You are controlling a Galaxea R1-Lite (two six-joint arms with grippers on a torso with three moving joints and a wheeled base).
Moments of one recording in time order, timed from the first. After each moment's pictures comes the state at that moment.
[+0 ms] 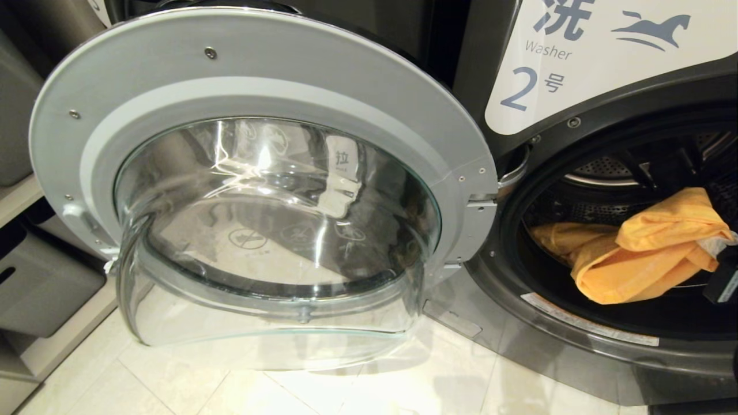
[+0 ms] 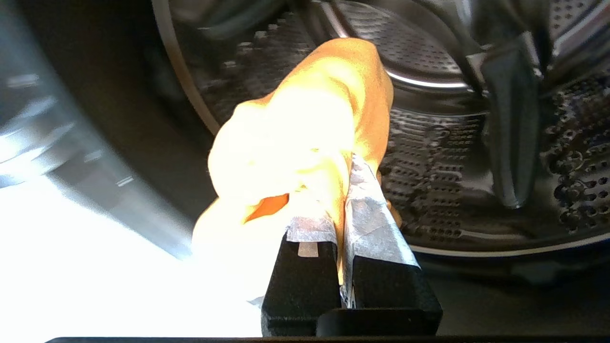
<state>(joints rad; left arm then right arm) 0.00 0.00 0.00 0.00 0.00 0.00 -0.09 1.13 -0.35 -0.84 0.00 -0.12</state>
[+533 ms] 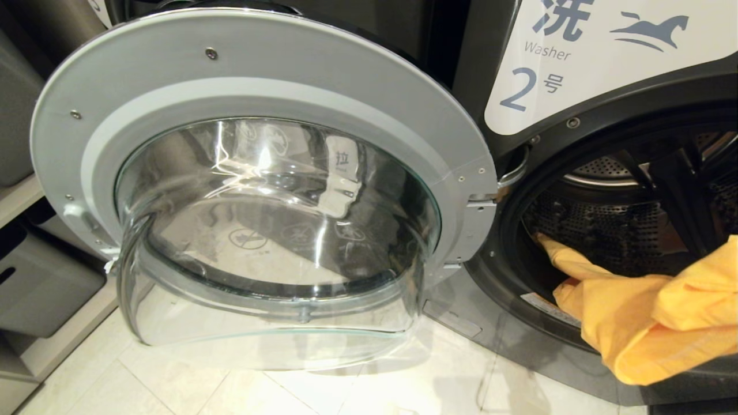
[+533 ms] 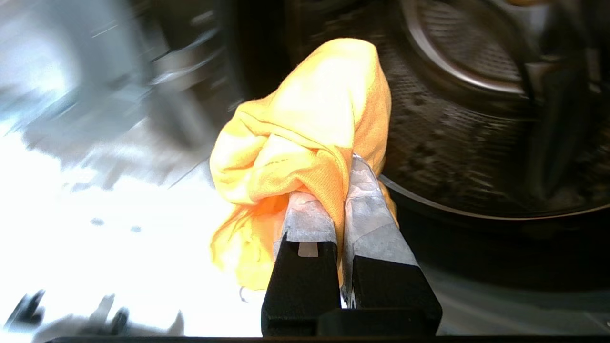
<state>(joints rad) 0.00 0.00 0.00 0.00 0.00 0.00 0.07 0.61 -0.46 -0.13 0.07 -0.21</state>
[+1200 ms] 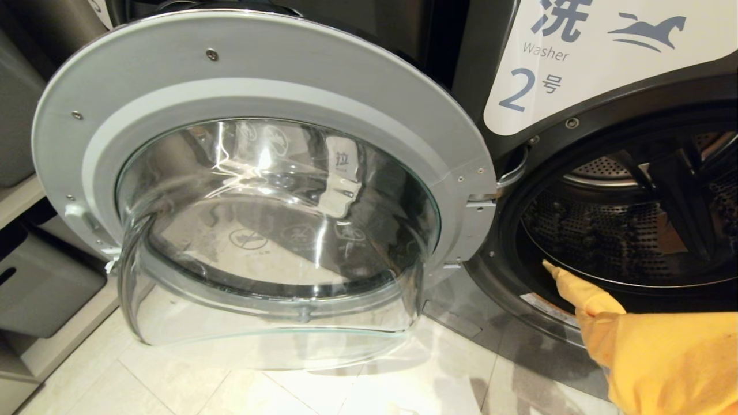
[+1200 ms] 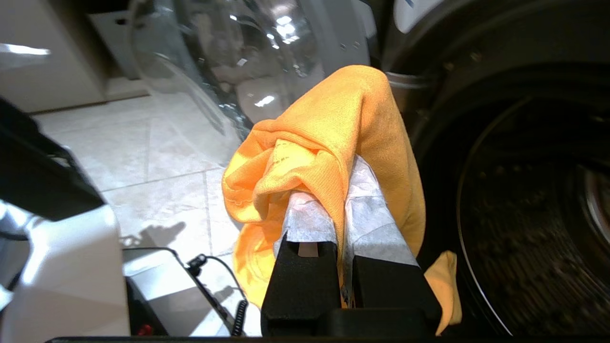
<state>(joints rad) 0.00 0.00 0.00 0.00 0.00 0.00 0.52 0.45 -0.80 0.23 0.25 -0.28</state>
